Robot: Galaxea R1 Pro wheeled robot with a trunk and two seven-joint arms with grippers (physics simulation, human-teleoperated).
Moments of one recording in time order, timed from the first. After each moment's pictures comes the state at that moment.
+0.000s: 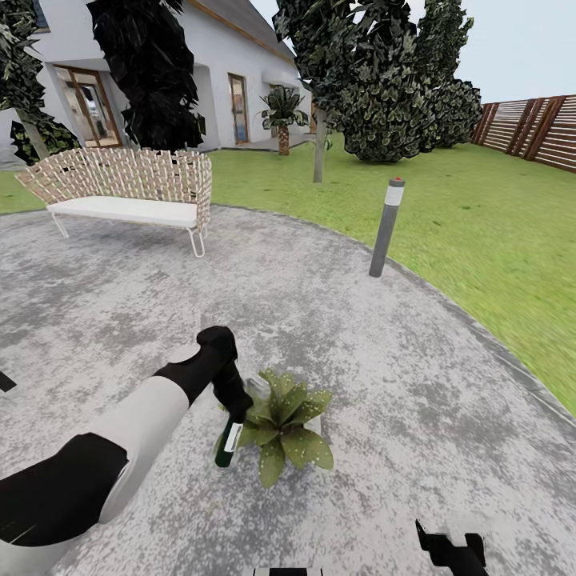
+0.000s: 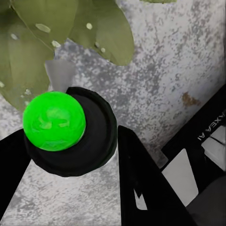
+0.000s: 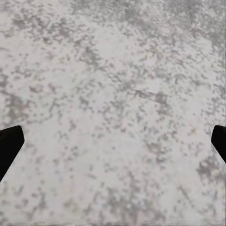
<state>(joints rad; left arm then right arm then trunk) -1.11 -0.09 -0.37 -0.54 -1.08 0.99 -1.53 -0.36 -0.10 -0.56 -0.32 0.49 -0.40 0.11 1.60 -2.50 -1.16</state>
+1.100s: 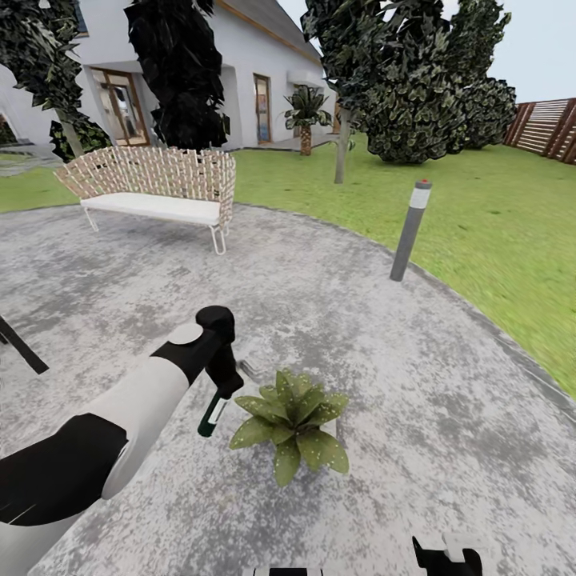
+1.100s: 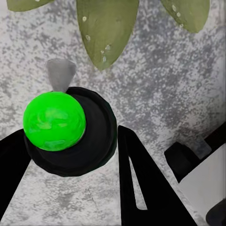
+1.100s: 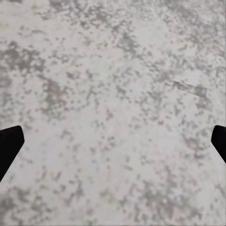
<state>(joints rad) -1.19 -0.09 -0.38 -0.55 -1.27 0.97 -1.56 -0.36 -0.10 -0.56 -0.24 0.48 -0.40 0.10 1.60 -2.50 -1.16</state>
